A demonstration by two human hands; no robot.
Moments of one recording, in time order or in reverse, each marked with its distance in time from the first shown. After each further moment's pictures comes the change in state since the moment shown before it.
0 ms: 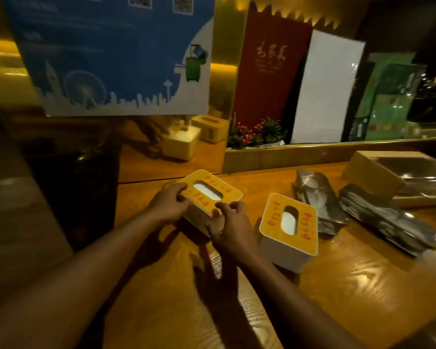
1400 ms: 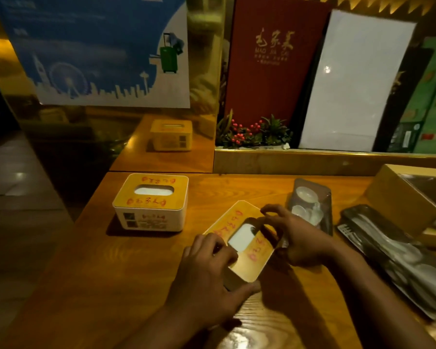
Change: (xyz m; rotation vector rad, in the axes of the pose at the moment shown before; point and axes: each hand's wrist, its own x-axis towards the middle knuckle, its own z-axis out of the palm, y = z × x) left_hand -0.143 0.196 0.165 0.190 0.306 0.296; right_hand 0.071 0.222 -0.181 -0.164 -0.588 -0.431
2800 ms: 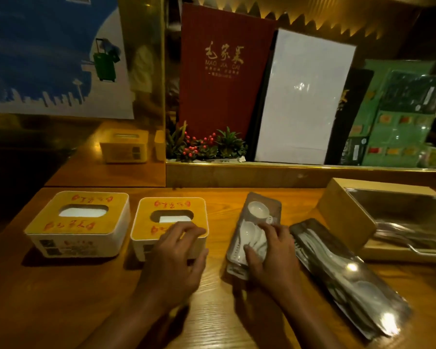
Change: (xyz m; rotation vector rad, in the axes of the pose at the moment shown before) left_hand 0.083 0.027 0.054 -0.099 0.070 -0.008; right_hand -0.035 0.073 0.030 0.063 0.729 0.321
